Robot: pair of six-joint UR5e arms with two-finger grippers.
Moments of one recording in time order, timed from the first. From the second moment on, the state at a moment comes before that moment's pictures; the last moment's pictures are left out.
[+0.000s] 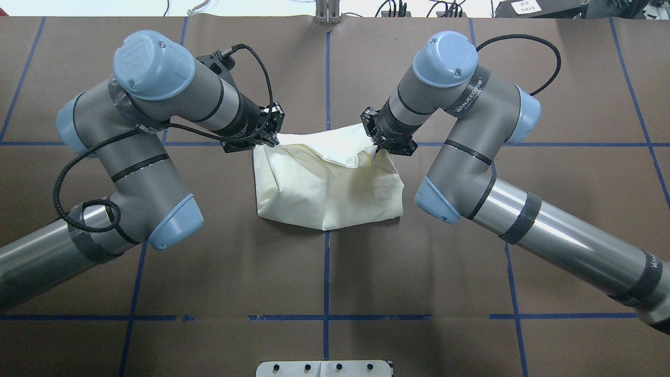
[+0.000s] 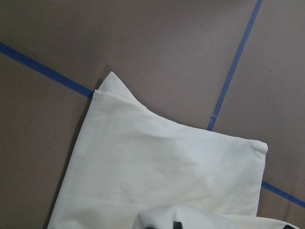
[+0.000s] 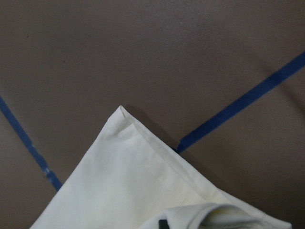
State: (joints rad) left arm -0.72 -2.21 -1.62 -1.95 -1.99 -1.64; right arm 0.72 -0.86 1.37 -1.19 2.07 1.78
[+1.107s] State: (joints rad) left arm -0.76 -2.27 -1.41 -2.05 -1.93 -1.53; right arm 0.79 -0.84 1.33 -1.14 2.15 1.77
